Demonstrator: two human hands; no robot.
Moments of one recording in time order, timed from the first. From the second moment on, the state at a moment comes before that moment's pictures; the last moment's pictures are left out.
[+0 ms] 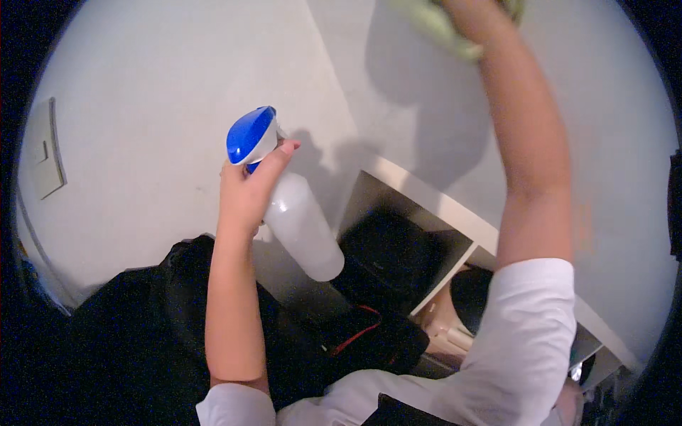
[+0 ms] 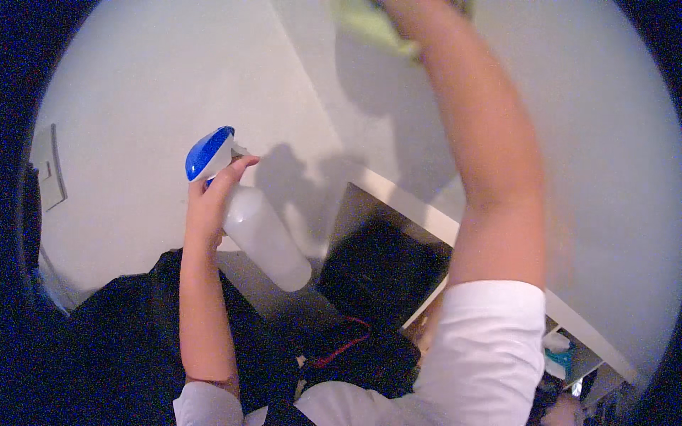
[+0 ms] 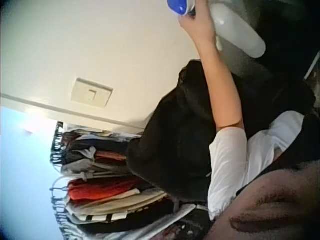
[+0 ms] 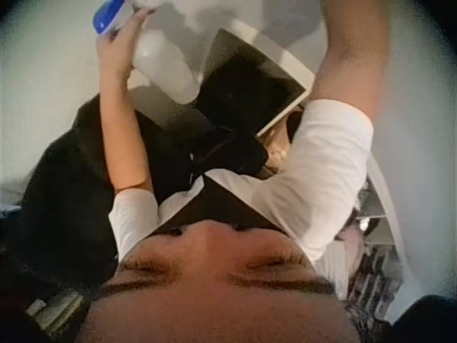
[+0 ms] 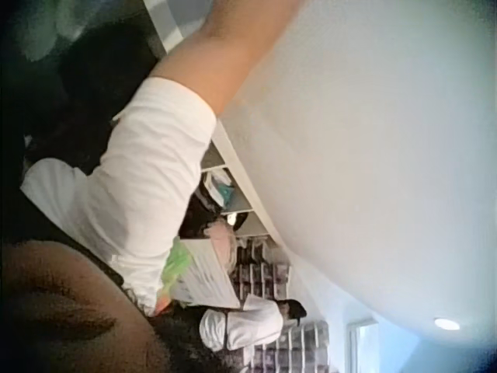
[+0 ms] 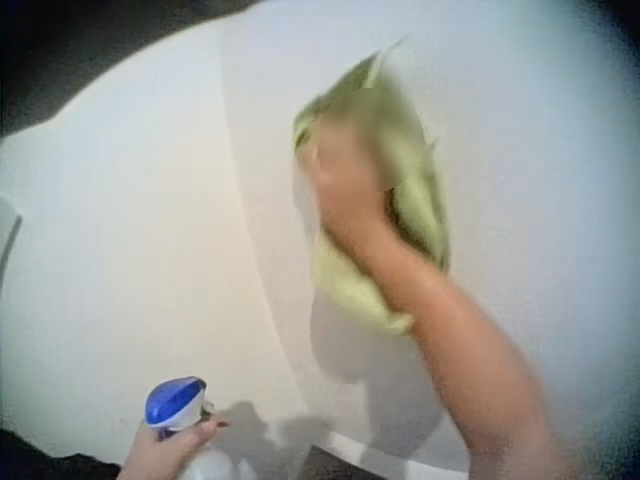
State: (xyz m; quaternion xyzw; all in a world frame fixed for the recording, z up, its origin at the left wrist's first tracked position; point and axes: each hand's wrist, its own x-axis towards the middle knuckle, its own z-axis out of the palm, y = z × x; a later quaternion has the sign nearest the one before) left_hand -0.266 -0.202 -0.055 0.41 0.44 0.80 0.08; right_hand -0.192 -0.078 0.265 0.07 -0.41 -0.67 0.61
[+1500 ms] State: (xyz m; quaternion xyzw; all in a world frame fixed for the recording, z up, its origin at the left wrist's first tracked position) left_hand -0.209 -0.249 -0.029 0.48 0.46 0.75 0.04; right_hand 0.133 -0.012 0.045 -0.47 -0.78 -0.35 0.22
